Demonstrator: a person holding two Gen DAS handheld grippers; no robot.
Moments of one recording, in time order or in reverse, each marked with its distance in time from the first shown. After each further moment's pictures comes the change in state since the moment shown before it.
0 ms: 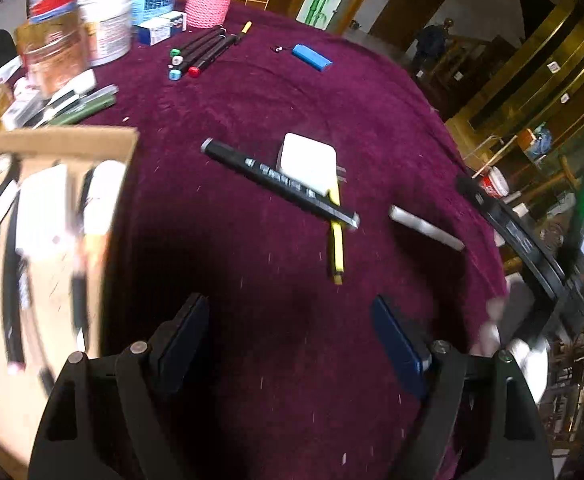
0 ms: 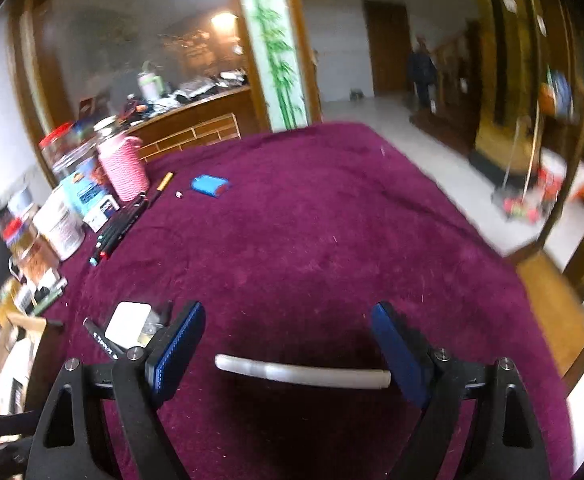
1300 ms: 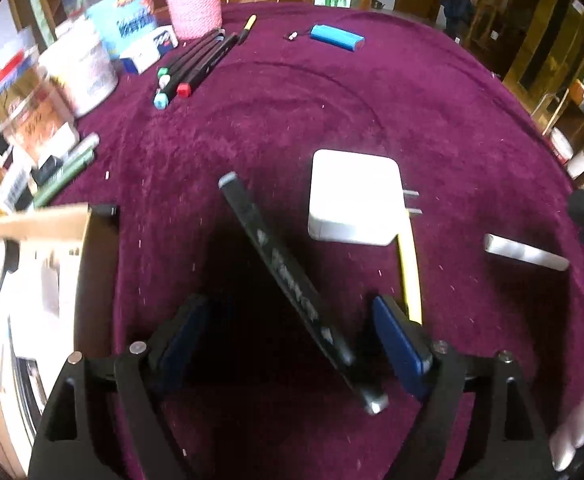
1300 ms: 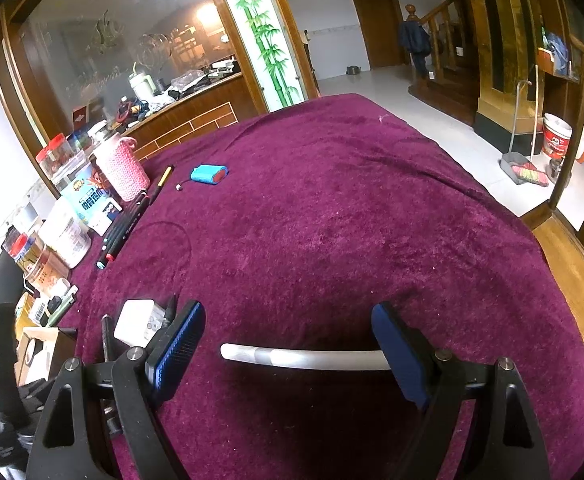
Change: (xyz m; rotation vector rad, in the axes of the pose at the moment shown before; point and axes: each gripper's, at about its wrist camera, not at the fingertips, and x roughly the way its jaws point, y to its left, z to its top) left arm 0.078 -0.016 0.041 0.154 -0.006 0.296; right arm -0.001 -0.003 -0.004 0.043 0.025 0.045
